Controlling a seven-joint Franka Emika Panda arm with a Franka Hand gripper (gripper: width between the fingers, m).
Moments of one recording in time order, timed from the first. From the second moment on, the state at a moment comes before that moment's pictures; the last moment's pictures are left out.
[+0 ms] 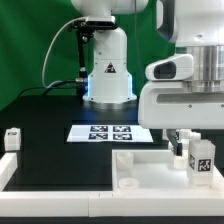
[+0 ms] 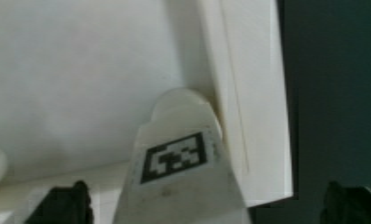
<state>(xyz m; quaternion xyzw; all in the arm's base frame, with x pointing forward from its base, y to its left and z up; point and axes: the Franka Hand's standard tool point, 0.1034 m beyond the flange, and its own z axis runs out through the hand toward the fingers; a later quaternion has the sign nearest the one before) 0.638 0.116 0.076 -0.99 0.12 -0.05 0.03</state>
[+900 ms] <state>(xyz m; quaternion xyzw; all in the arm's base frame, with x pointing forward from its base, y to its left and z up) 0.635 0.117 0.073 -0.86 0.51 -0.03 0.05</state>
